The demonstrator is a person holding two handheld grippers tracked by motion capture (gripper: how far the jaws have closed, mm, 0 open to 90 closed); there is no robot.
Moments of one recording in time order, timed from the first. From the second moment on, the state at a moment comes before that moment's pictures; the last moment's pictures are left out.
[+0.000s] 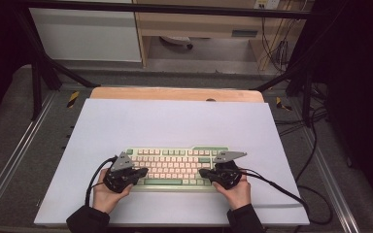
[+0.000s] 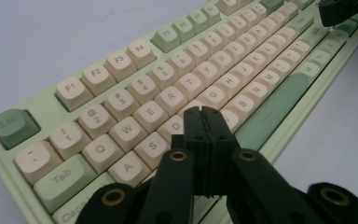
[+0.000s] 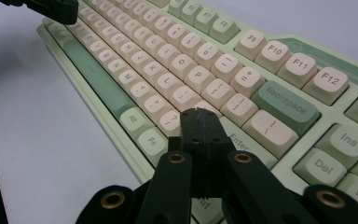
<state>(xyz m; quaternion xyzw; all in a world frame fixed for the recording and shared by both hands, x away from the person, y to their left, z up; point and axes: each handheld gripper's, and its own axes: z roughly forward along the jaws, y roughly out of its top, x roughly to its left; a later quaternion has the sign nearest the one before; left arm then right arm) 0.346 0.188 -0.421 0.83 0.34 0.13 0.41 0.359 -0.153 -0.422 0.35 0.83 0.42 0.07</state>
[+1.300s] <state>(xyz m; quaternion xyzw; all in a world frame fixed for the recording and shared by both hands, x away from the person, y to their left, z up) 0.343 0.183 -0.425 0.84 0.33 0.14 0.41 0.358 -0.152 -0.418 0.35 0.83 0.44 0.07</state>
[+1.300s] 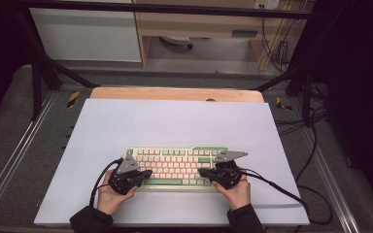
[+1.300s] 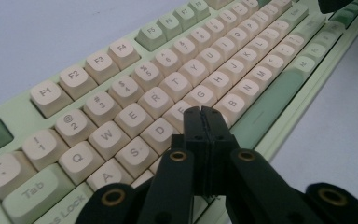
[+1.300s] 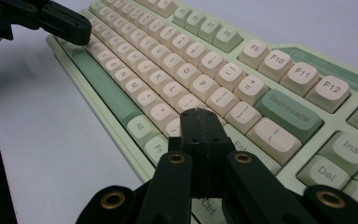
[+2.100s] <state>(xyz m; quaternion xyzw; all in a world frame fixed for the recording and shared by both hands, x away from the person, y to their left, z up) 0.340 0.216 -0.423 0.83 0.35 0.14 0.42 0.366 -0.118 -0.410 0.34 0.83 0.44 0.07</state>
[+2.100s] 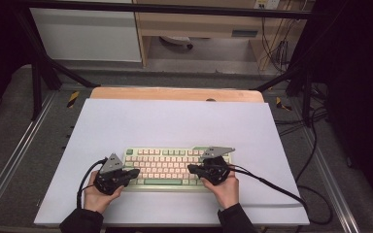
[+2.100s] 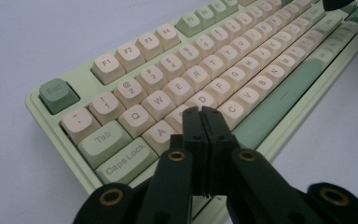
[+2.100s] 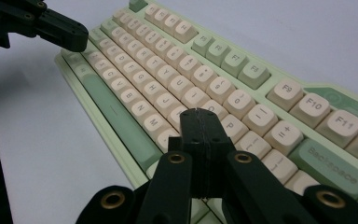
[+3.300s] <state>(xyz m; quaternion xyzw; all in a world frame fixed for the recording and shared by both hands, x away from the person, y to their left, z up) 0.342 0.216 -0.425 0.83 0.35 0.14 0.42 0.393 -0.086 -0.430 0.36 0.84 0.41 0.08</state>
